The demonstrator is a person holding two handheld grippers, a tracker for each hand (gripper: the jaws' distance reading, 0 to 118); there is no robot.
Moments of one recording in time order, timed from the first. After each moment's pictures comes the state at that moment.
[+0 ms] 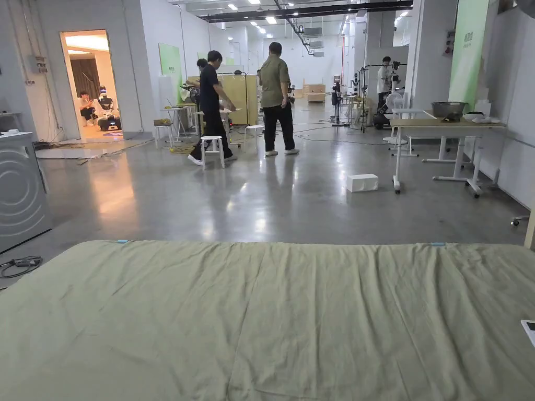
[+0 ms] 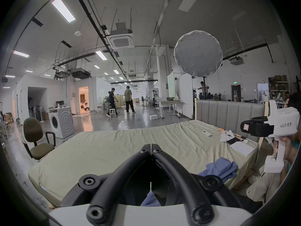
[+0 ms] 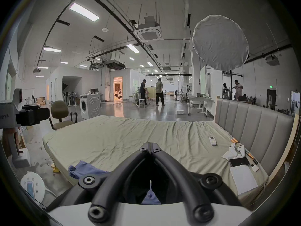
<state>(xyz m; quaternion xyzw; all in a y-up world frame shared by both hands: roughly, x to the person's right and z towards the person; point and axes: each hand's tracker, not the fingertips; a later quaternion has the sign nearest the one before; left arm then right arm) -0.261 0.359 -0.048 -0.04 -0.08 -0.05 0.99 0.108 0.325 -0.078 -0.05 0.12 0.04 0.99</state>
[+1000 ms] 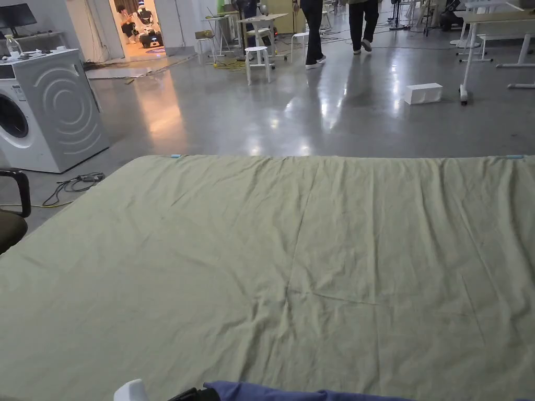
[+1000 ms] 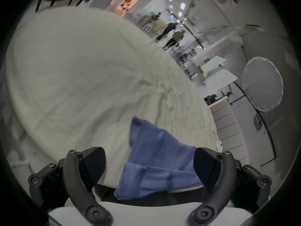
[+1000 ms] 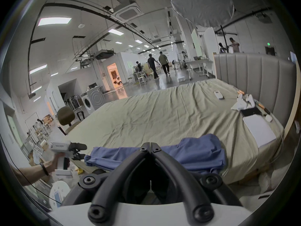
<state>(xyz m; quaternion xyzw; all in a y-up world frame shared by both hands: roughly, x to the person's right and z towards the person) -0.463 0.110 -0.205 -0.38 -0.04 0.38 0.84 0.135 0.266 -0.071 -0.21 0.13 -0.11 0.96</state>
